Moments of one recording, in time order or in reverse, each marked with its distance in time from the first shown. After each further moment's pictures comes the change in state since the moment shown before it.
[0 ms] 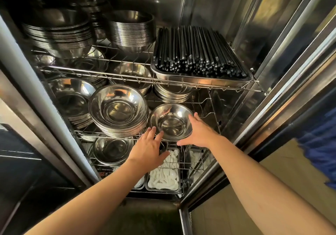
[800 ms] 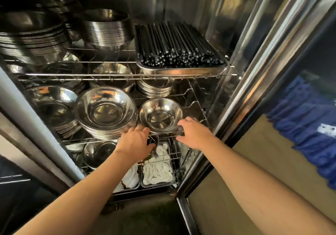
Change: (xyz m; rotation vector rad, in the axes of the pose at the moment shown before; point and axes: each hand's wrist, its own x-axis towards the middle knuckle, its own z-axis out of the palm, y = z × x) left_hand -0.010 -0.018 -0.046 0.099 -0.086 0.090; right_hand -0.060 -0.017 0.019 -0.195 0.160 0.011
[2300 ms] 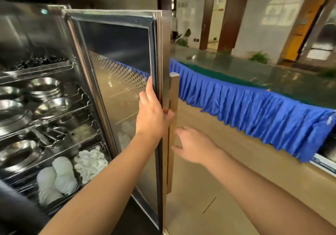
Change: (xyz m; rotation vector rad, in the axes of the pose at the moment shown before) left_hand -0.392 0.497 -0.071 -0.737 0.561 0.549; right_hand -0.667 0.116 -0.032 0.006 0.372 0.335
